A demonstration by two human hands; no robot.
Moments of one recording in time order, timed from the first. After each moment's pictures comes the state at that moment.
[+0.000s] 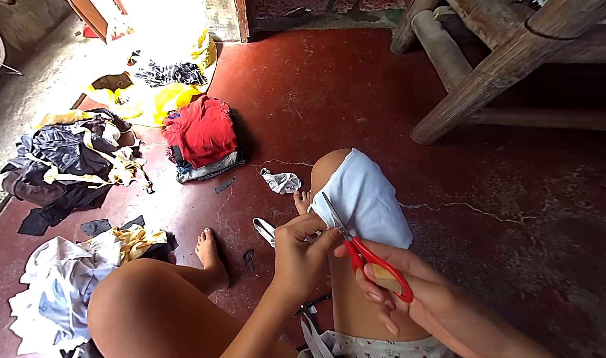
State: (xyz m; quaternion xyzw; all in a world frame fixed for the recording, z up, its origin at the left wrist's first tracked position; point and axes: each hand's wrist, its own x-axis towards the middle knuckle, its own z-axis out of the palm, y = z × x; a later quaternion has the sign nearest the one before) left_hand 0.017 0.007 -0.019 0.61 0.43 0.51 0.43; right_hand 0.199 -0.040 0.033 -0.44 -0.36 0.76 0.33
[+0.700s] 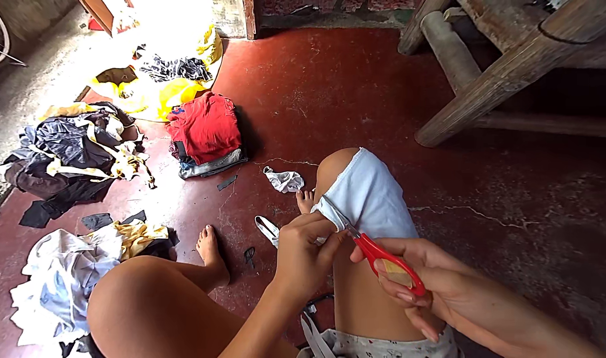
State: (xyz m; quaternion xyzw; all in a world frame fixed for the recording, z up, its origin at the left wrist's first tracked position) left_hand 0.014 0.007 -0.018 0.69 0.41 0.49 0.33; right_hand 0.208 -0.026 0.056 -0.48 -0.34 0.76 0.26
